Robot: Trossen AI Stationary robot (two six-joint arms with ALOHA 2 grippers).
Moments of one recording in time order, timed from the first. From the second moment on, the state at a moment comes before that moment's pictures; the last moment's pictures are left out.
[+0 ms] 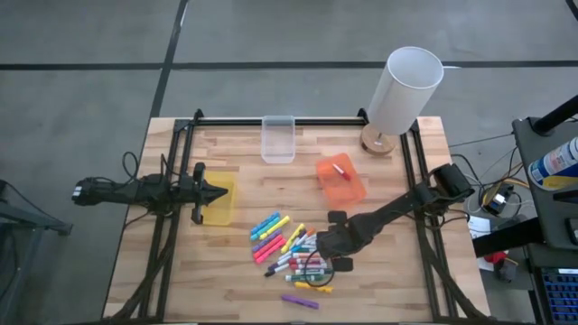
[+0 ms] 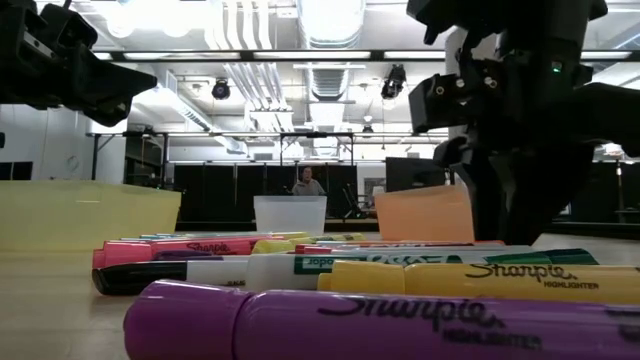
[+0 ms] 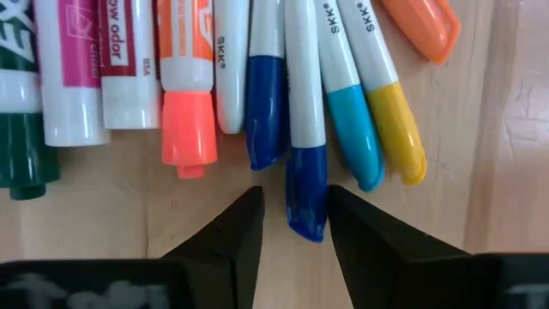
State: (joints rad) left arm -0.11 0.02 0.03 0.01 -0.17 -0.06; right arm 0.40 1.86 1.09 -0.57 0.12 0.37
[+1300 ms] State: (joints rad) left arm -0.11 0.03 0.03 0.01 -0.17 -0.06; right arm 0.34 1.86 1.38 -0.77 0.15 0.31
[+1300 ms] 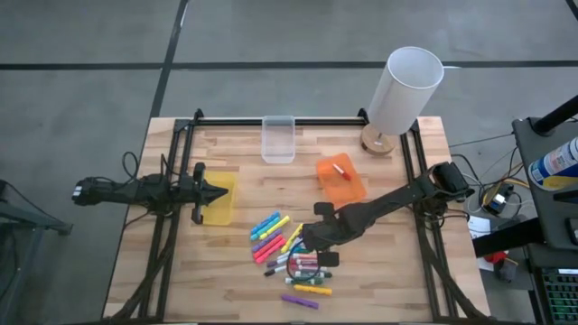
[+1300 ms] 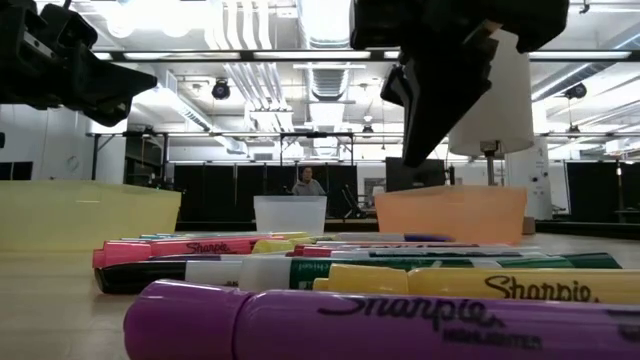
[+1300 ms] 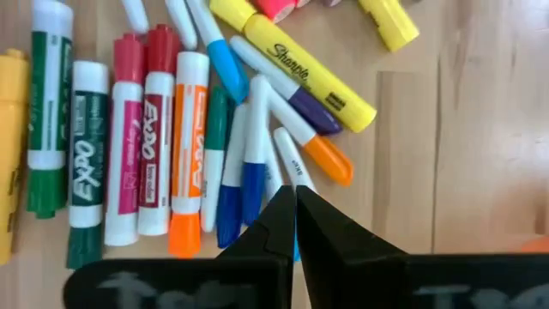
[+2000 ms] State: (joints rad) left arm -0.11 0.03 0.03 0.01 -0.17 -0.06; right arm 0.34 1.86 1.23 -0.38 0.10 0.37
